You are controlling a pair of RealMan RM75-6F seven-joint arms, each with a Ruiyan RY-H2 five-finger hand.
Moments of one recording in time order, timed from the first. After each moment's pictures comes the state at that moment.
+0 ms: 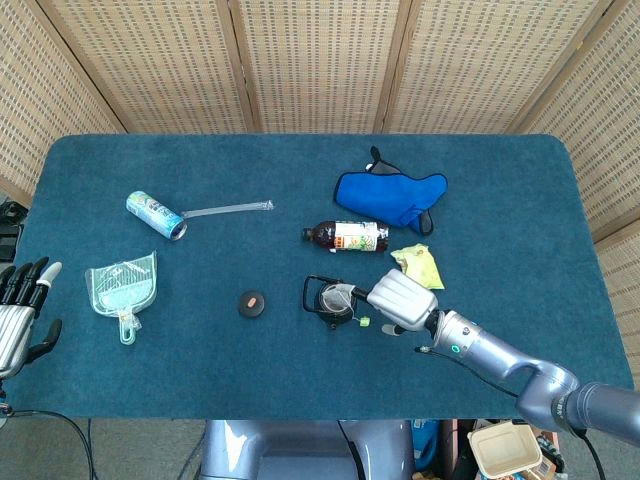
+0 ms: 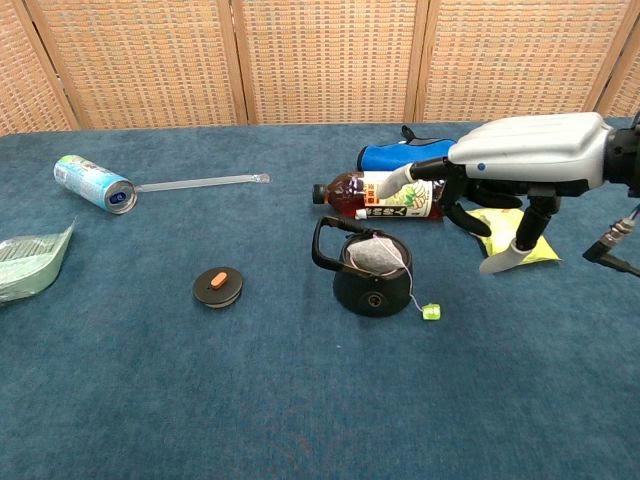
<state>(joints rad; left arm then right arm) -0.15 -1.05 -0.04 -1.66 1.47 1.42 0.14 0.87 -1.26 -0.01 -1.49 -1.69 0.90 0.11</state>
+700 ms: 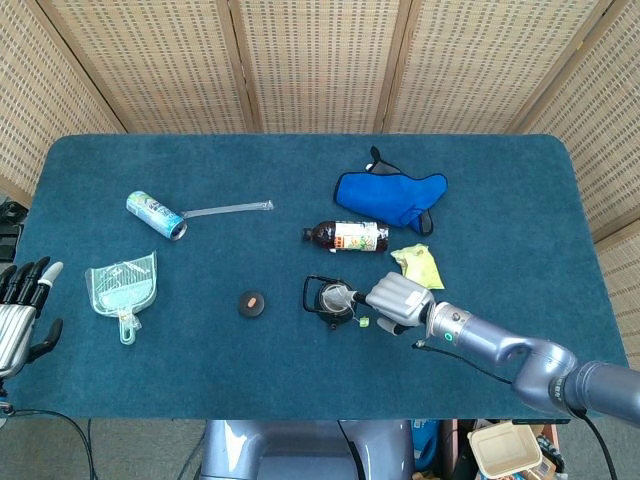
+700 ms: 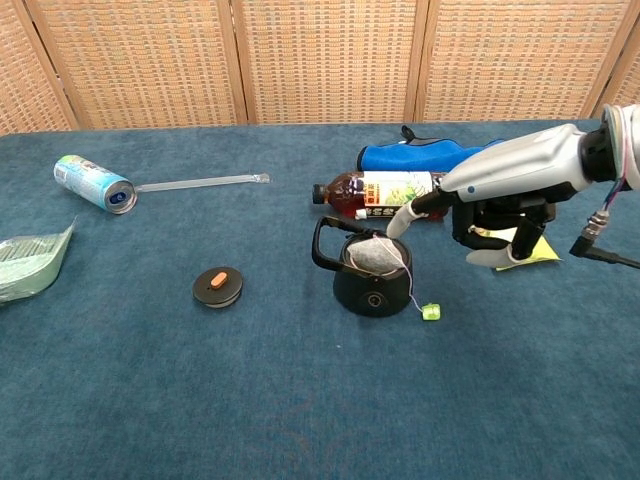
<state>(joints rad) -0.15 -1.05 -0.04 -1.66 1.47 1.41 0.15 1.03 -1.17 -0.03 -1.55 -1.63 0.59 0.23</state>
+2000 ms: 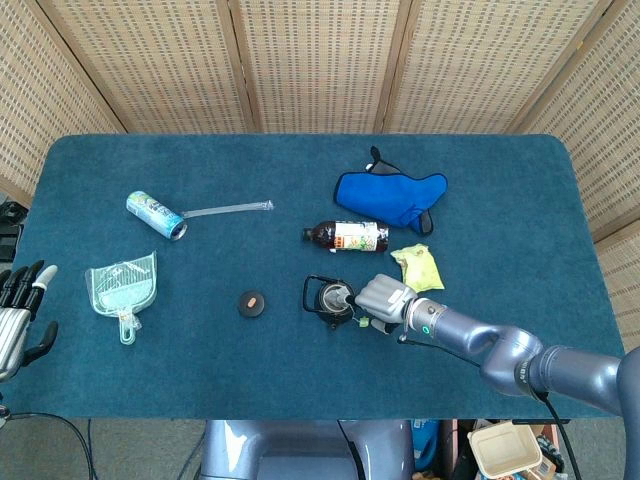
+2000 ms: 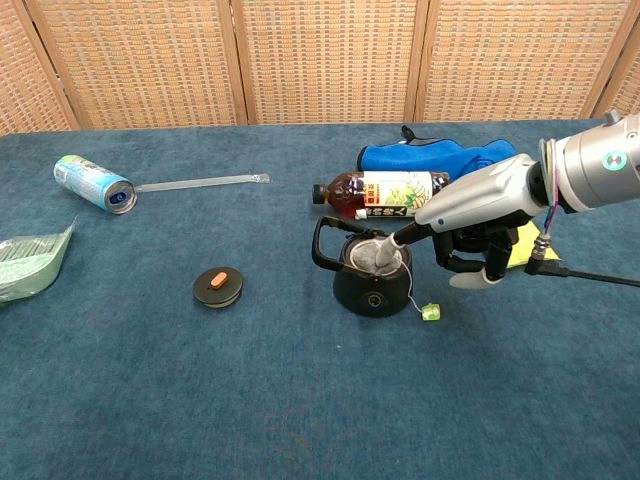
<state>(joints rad) -0.14 -1.05 -0.04 -1.63 1.46 1.41 0.13 1.11 -1.28 -0.02 -1.46 -1.51 0.42 0.15</state>
